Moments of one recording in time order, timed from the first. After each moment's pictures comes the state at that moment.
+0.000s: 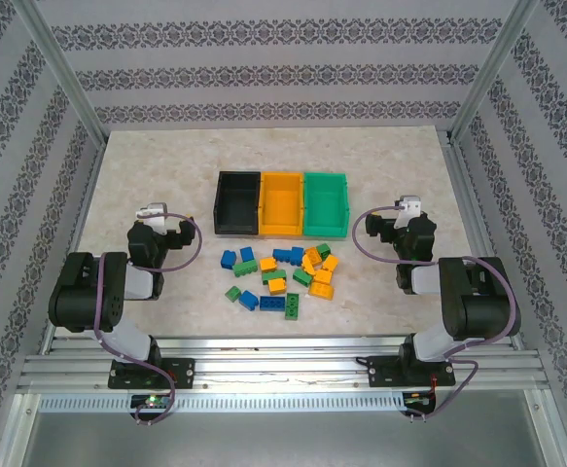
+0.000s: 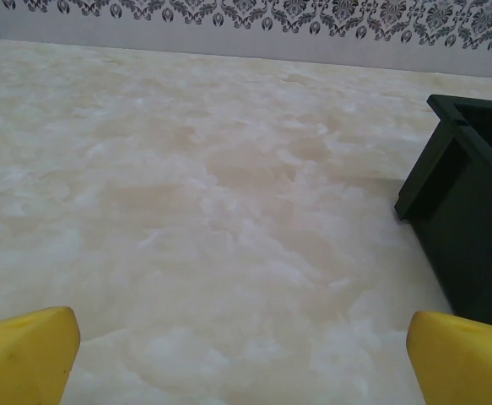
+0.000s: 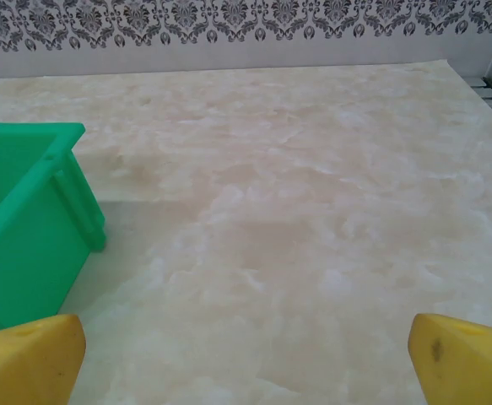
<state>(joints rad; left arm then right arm) 0.08 1.61 0.32 1.00 0.08 -0.08 -0.03 1.54 0.35 0.89 -0.09 0.05</state>
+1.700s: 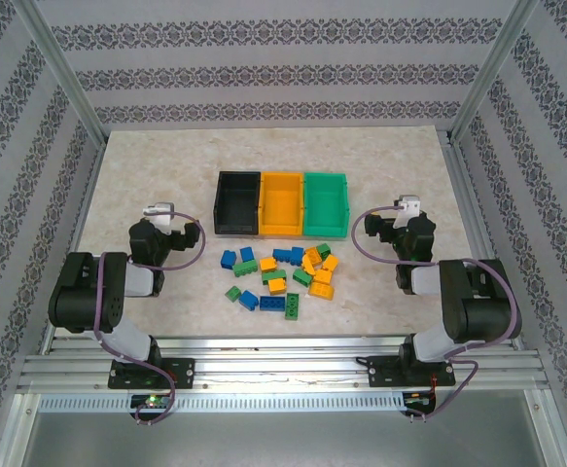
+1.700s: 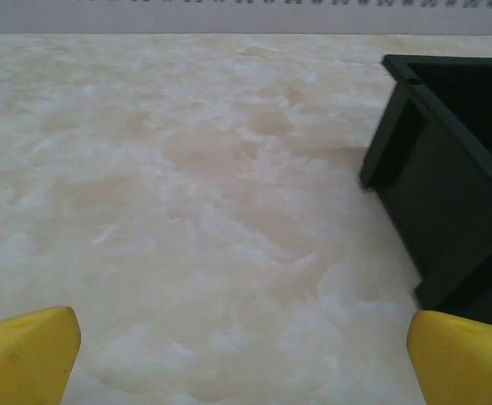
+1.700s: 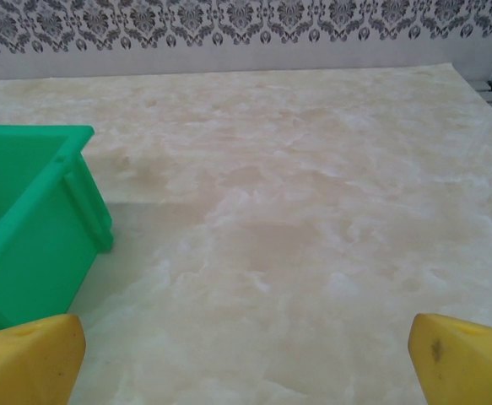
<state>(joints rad) 0.07 1.59 0.34 0.91 0.13 -0.01 -0.02 1.50 0.35 0.86 -0.09 0.05</state>
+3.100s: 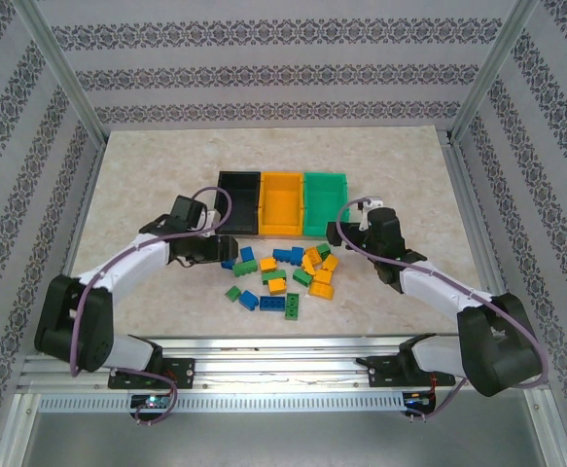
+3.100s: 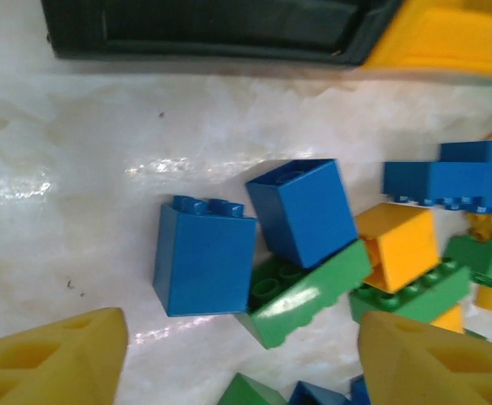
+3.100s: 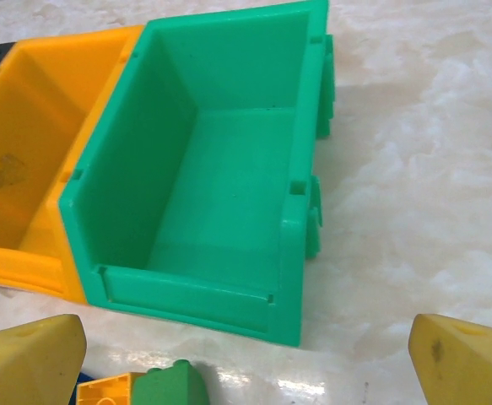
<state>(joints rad) -0.28 1.43 0.85 -0.55 0.31 -0.36 0.33 1.26 0.53 0.14 0.00 0.34</state>
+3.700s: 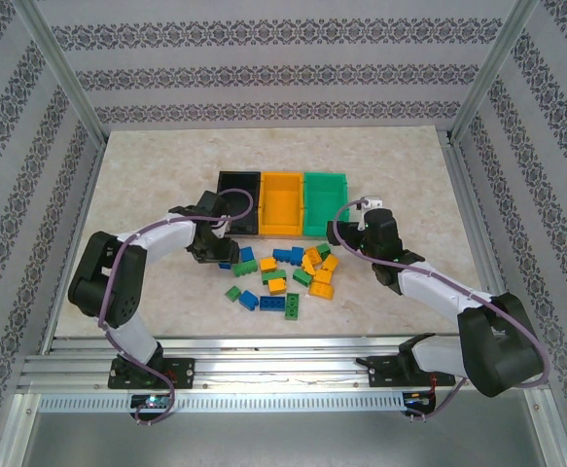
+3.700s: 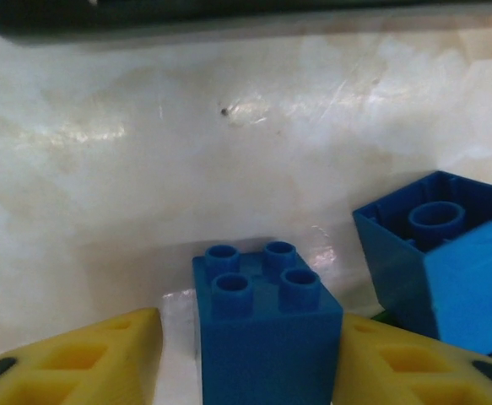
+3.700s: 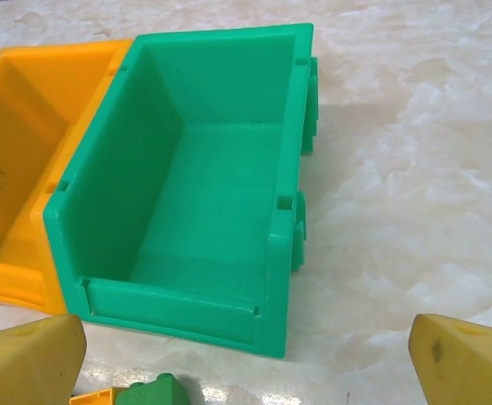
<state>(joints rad) -0.34 1.70 1.01 -0.66 0.16 -0.30 0.37 1.26 0.53 0.16 0.07 0.31</state>
